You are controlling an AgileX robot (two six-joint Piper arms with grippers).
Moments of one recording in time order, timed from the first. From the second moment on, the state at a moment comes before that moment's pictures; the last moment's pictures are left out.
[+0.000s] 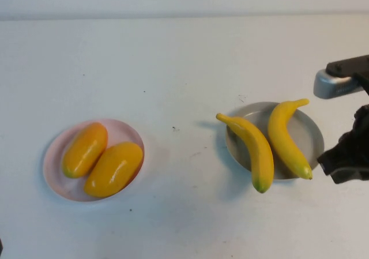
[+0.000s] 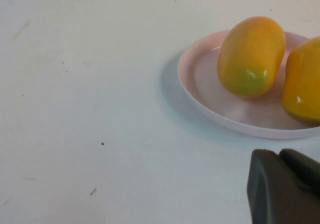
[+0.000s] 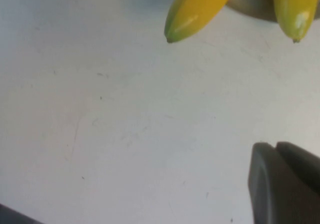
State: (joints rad) right arm 0.44 1.30 -1.16 0.13 1.24 0.03; left arm -0.08 -0.01 0.02 -0.04 0.37 0.07
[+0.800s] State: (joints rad) right arm 0.14 0.48 -0.22 0.23 0.17 -0.11; left arm -0.08 -0.01 0.02 -0.04 0.37 0.07
